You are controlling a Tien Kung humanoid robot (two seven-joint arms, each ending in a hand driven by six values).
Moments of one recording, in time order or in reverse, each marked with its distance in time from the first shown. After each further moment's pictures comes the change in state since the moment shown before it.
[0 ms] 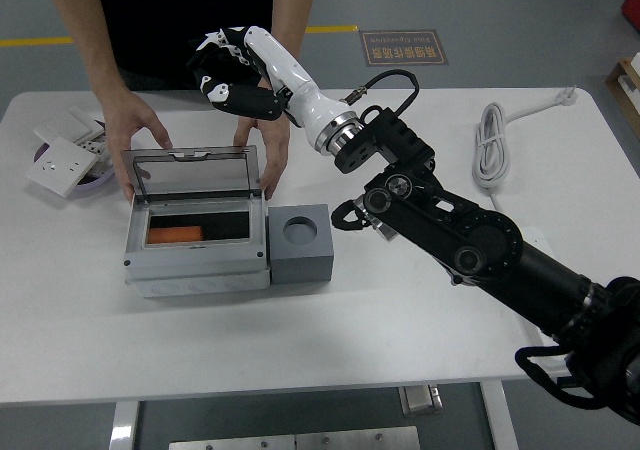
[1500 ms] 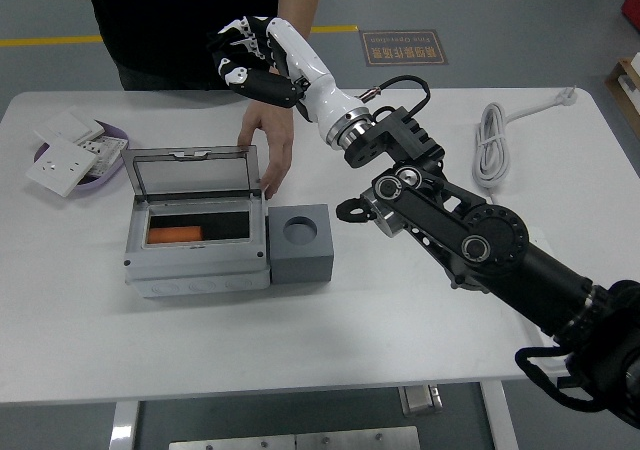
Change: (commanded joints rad) left arm -0.002 -0.003 -0.003 0.000 0.007 0.002 -0.001; right arm -0.014 0.000 0.033 -0.026 0.110 -0.011 0.032
